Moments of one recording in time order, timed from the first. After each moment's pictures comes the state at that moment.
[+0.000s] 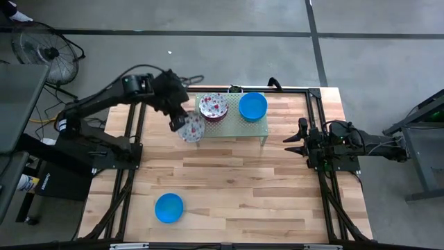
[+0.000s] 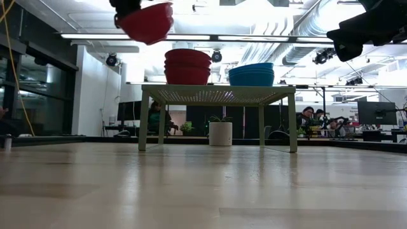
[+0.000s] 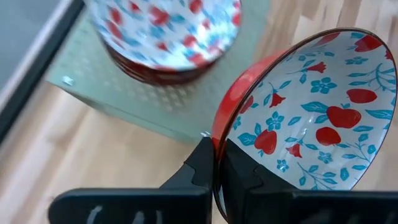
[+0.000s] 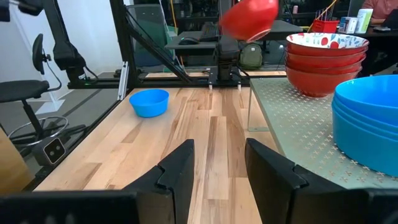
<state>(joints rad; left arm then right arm) 0.33 1.29 1.51 -1.18 0.10 -0.11 -0.06 0.16 0.29 -0.25 -0.17 0.04</state>
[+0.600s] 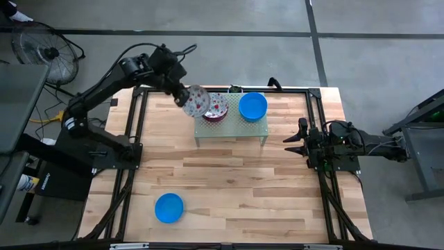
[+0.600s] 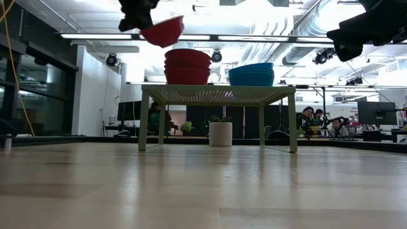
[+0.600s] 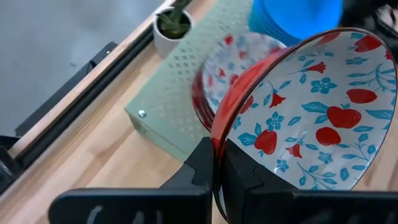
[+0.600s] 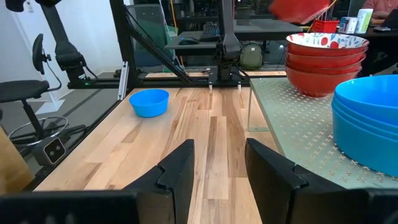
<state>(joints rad) 0.57 1.36 1.65 -1.15 0.13 -0.14 -0.06 0.16 0.29 -0.25 -0.17 0.04</state>
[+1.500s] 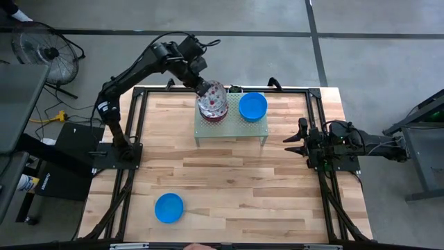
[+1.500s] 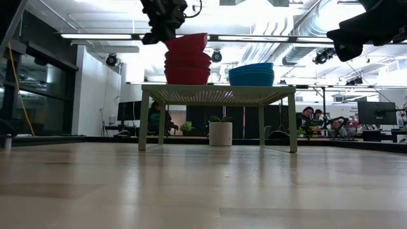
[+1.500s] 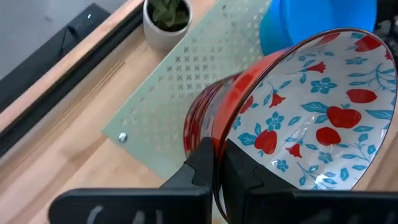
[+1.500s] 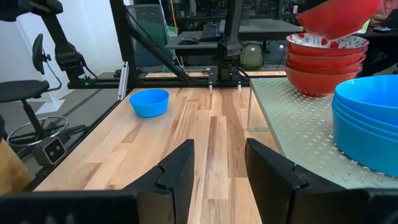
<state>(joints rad) 0.60 1.75 2.04 -1.33 0.20 -0.21 -0.06 0.16 0.29 -0.25 -0.17 0.04</state>
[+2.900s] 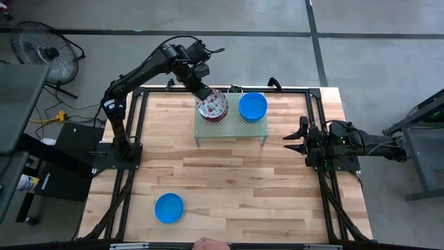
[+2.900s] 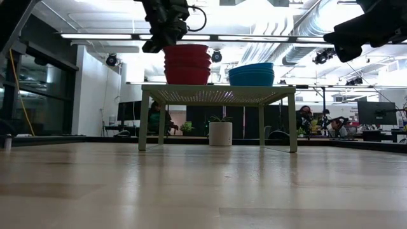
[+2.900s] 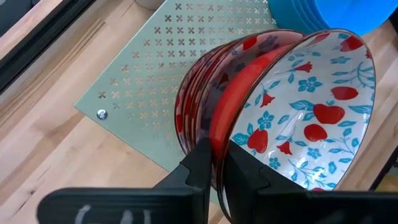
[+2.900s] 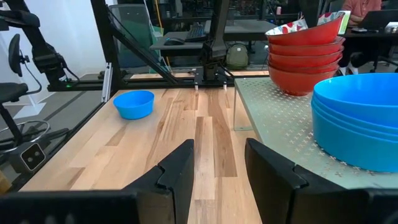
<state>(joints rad) 0.60 1.82 2.04 -1.40 0.27 -0.21 -0.06 0.16 0.29 -0.25 -0.11 0.04</state>
